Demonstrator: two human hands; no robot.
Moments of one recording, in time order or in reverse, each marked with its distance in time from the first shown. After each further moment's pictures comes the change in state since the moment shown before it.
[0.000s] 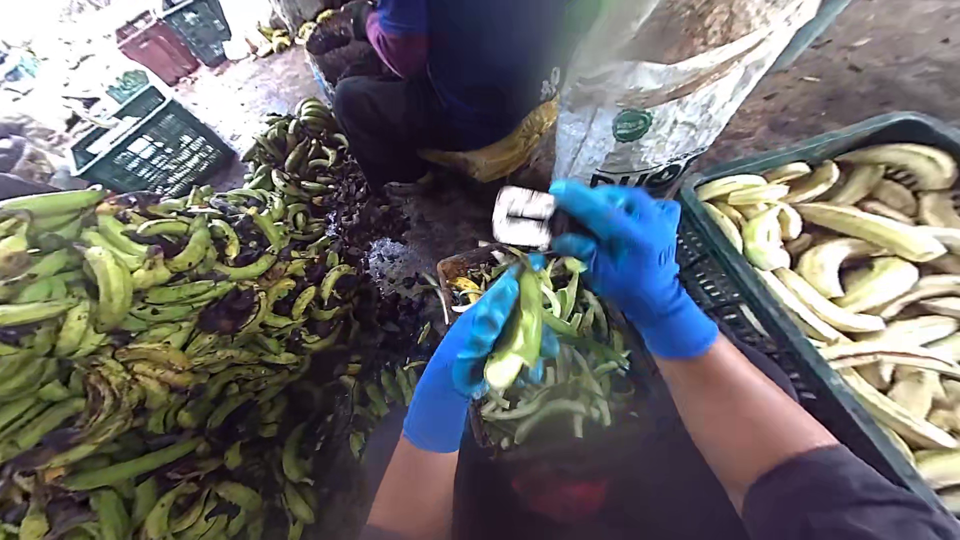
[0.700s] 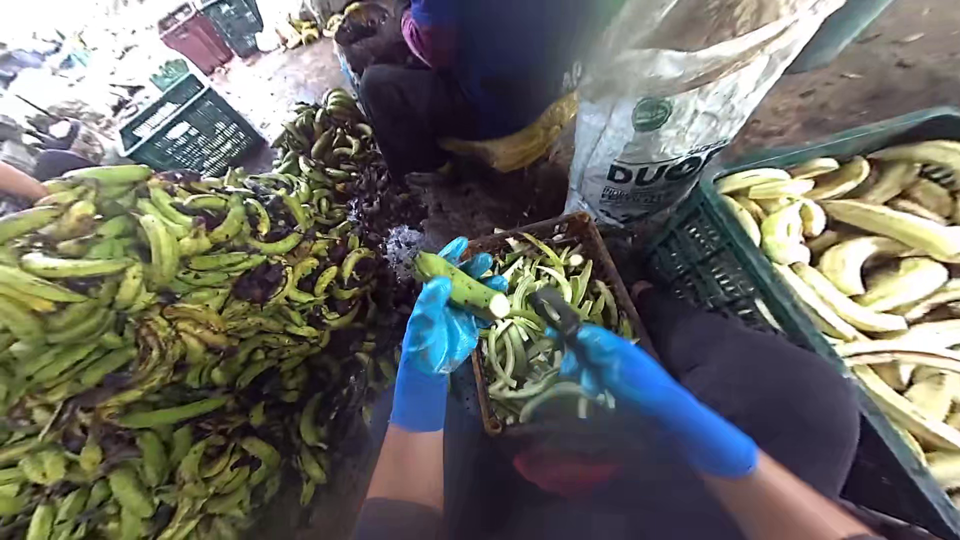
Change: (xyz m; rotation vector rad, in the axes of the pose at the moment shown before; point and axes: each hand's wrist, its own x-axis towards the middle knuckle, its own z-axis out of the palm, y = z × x) left_hand -0.046 0.005 -0.003 0.007 0.311 0.397; right_hand -0.129 -0.068 -0.031 1.048 -0.656 0.970
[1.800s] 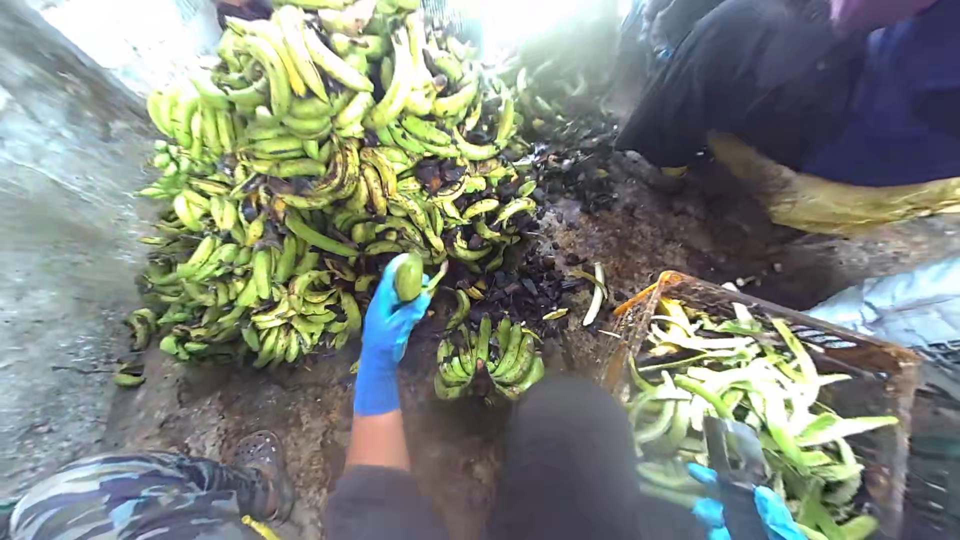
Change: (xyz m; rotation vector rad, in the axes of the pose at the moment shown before) left_hand -0.205 0.106 -0.224 0.791 0.876 0.369; right_hand -0.002 0.049 0.042 0.144 -0.055 0.328
